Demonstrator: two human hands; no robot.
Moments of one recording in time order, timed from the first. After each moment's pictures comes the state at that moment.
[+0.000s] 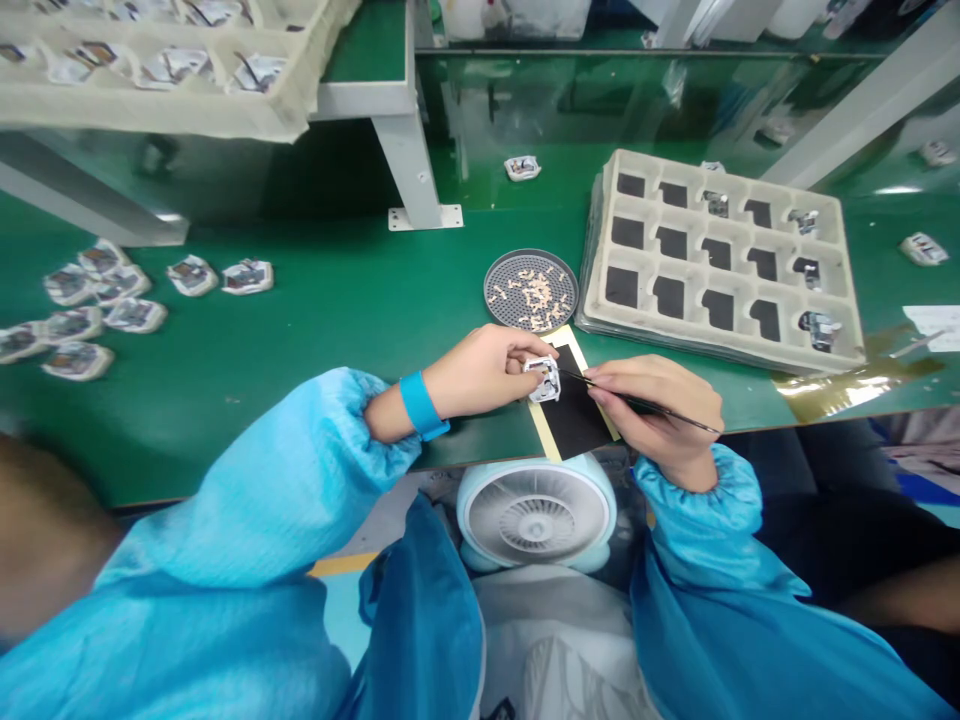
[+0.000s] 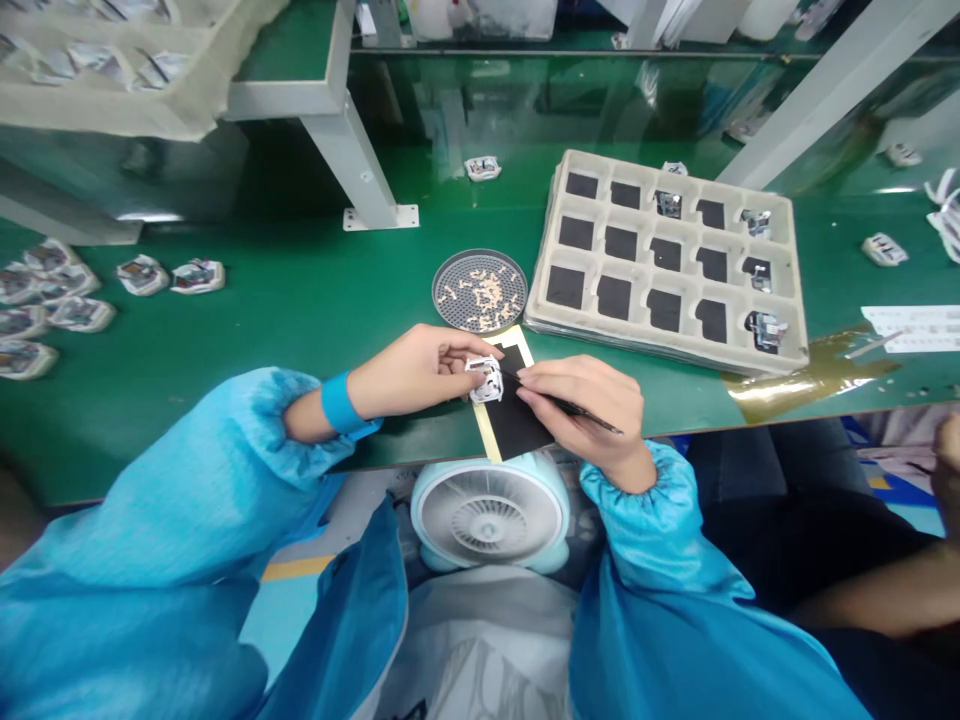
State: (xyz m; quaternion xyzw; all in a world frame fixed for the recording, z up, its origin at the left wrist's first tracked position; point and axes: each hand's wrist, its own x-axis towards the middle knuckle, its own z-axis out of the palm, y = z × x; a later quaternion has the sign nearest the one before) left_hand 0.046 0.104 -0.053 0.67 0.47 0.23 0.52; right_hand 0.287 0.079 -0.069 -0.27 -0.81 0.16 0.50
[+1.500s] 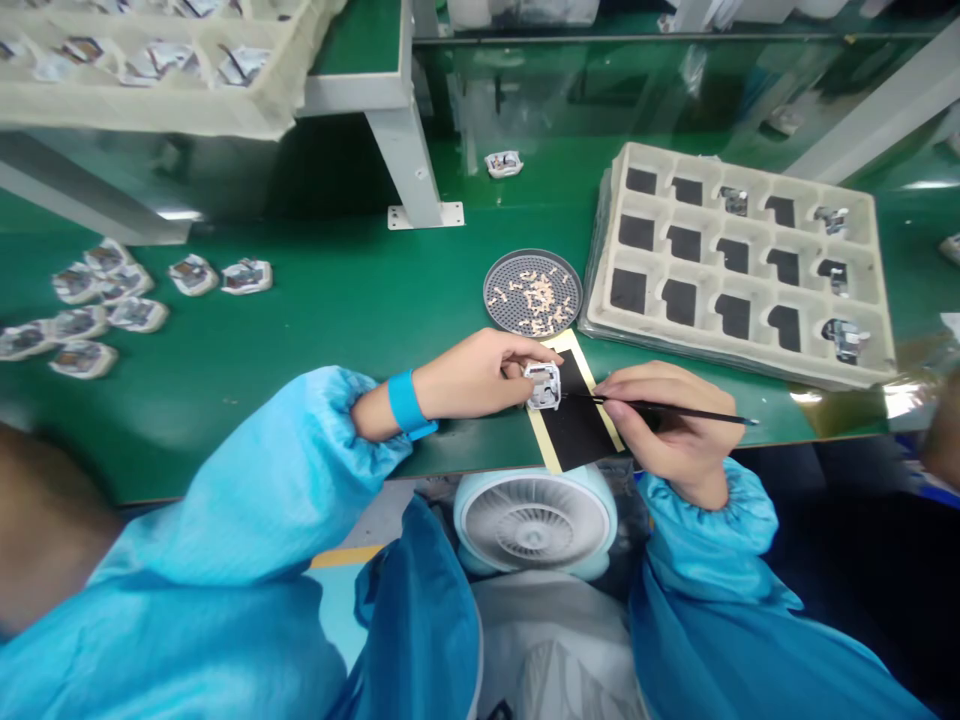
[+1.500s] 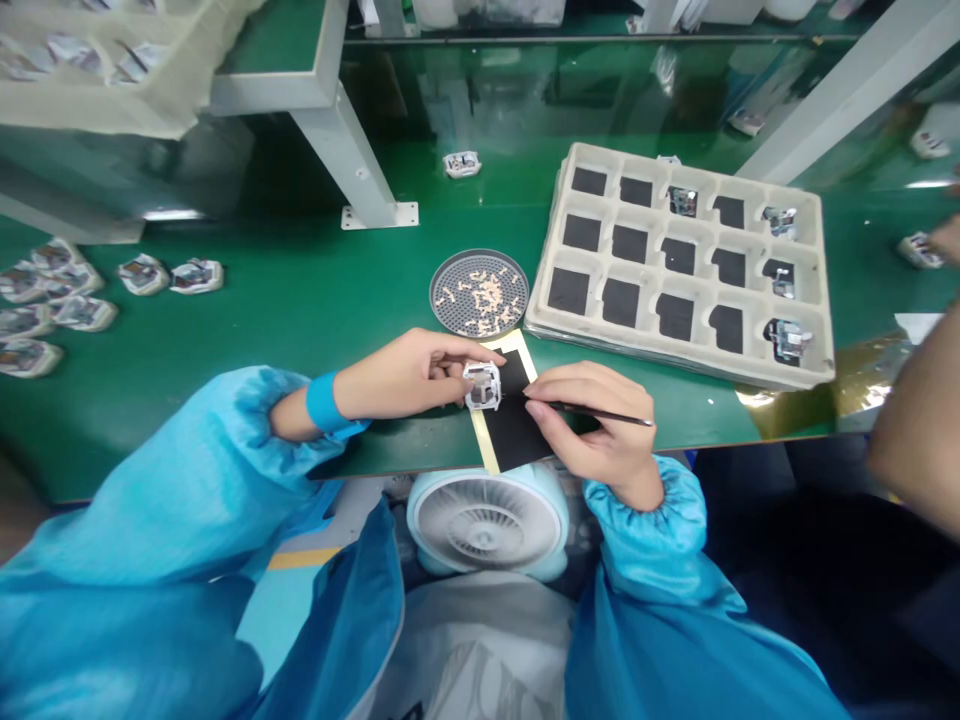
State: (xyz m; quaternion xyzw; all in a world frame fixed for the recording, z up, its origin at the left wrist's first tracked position) left_hand 0.041 0.110 -0.042 0.68 0.46 0.18 0.54; right_hand 0.290 0.080 -0.070 -0.30 -0.77 0.22 0.52
